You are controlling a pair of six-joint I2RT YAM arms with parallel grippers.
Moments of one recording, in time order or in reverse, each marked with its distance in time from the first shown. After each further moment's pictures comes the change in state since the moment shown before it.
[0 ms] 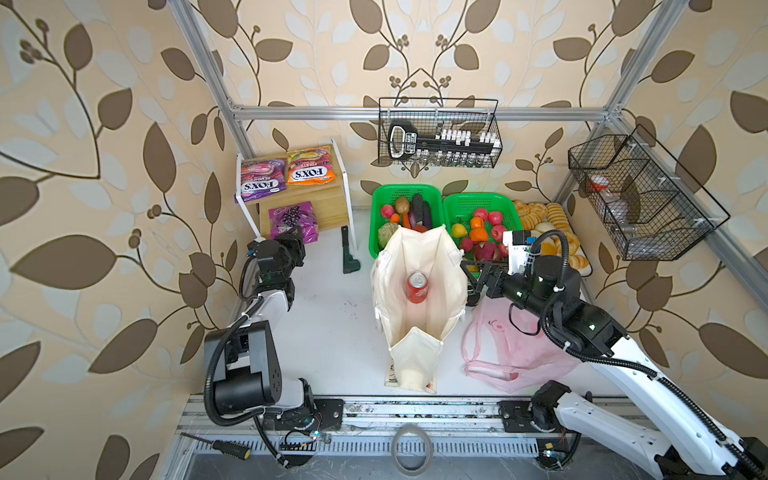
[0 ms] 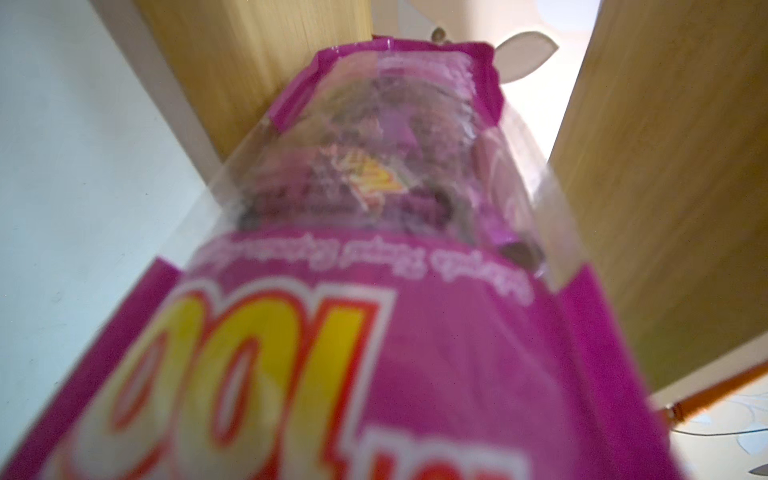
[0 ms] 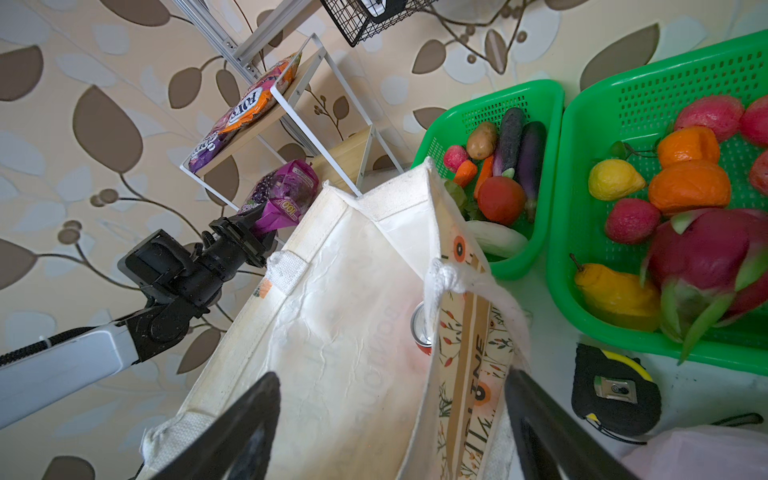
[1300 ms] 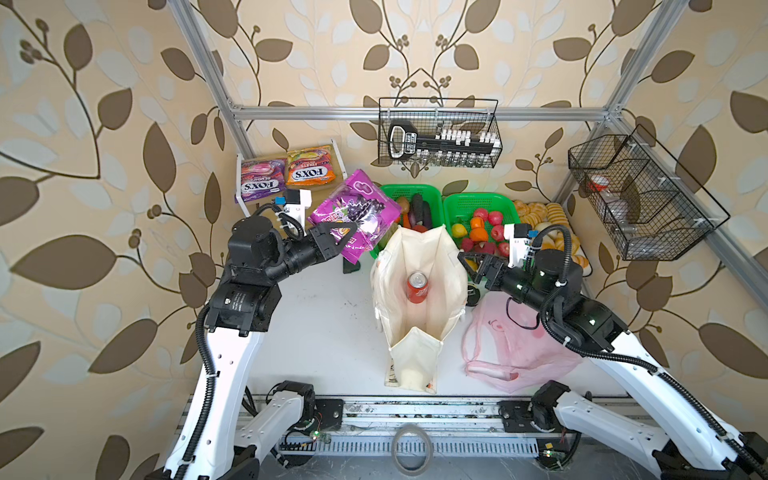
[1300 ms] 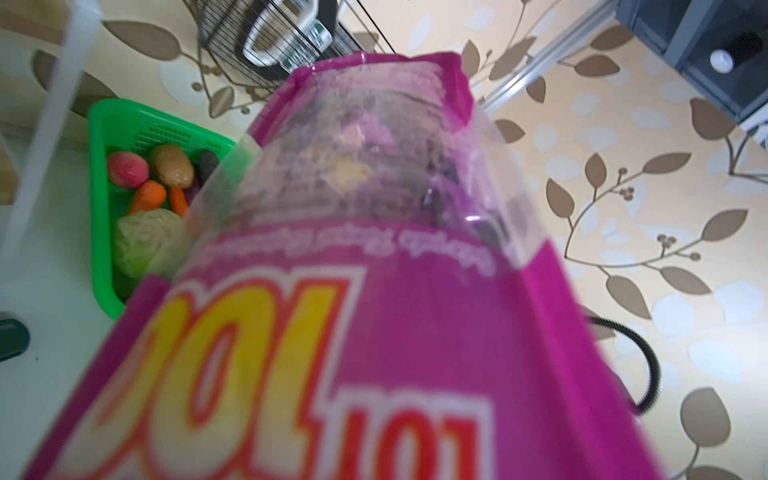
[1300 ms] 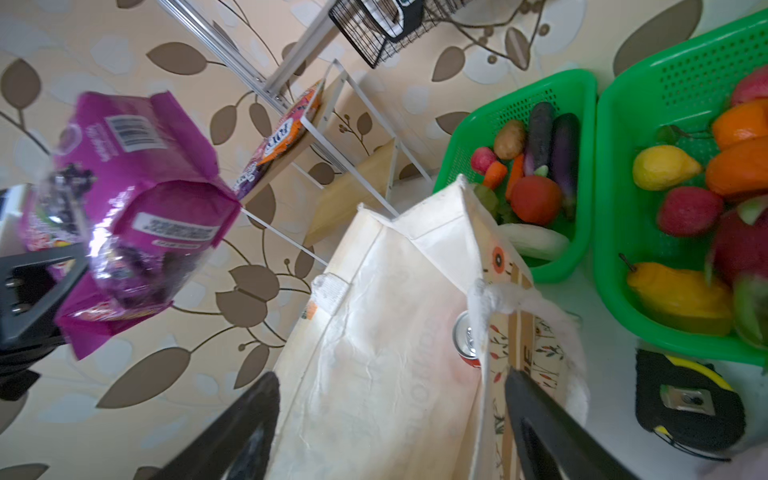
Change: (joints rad) left arm -0.427 -0.405 0.626 -1.044 0.430 0.774; right arm 0.009 0.066 0.058 -0.008 -0.017 0.126
